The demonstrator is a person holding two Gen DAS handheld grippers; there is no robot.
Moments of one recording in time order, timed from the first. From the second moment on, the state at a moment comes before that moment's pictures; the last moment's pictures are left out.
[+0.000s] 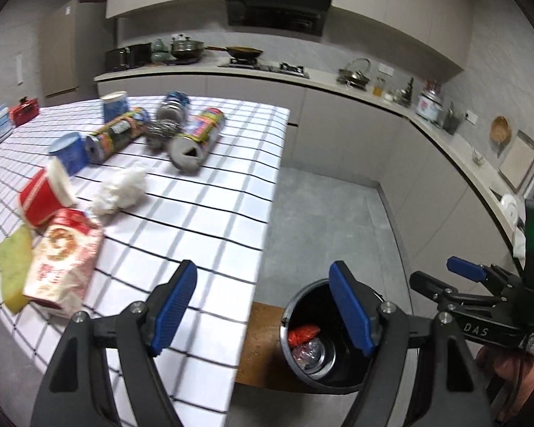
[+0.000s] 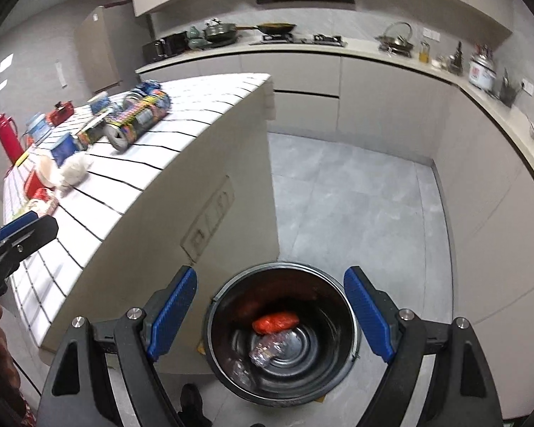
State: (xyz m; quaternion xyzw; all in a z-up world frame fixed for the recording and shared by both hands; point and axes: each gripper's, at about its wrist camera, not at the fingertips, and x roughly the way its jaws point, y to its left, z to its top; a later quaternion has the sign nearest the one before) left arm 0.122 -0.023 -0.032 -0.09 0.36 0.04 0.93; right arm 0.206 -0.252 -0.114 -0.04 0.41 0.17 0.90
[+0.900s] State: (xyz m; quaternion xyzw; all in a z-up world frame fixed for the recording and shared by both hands) left arm 0.040 0.175 -0.078 -0.16 0.36 0.25 0.88; right arm 0.170 -0.047 -0.097 -0.11 0.39 0.31 0.86
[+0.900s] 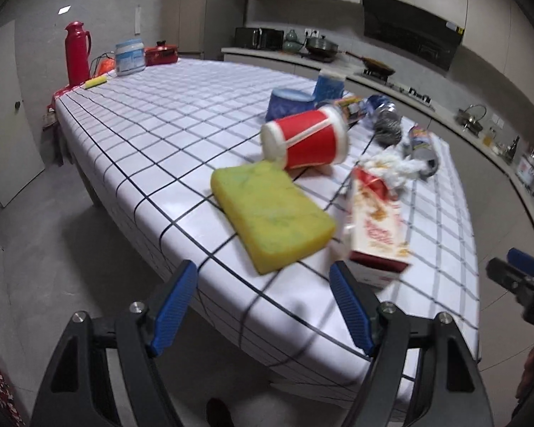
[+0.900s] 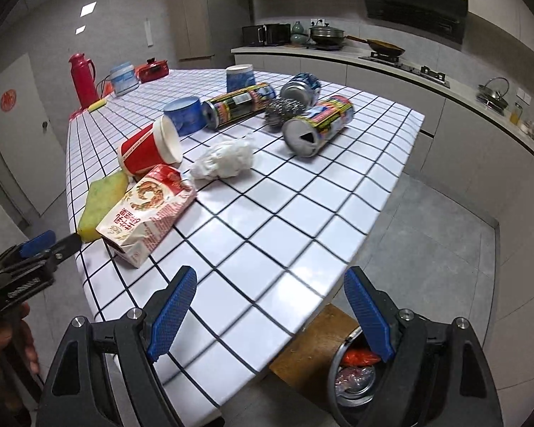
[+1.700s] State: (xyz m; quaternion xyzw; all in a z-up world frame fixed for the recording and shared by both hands) left arm 0.097 0.252 -0.078 -0.16 0.38 0.20 0.89; right arm 0.205 0.029 -0.091 -0.09 0.39 0.27 0.87
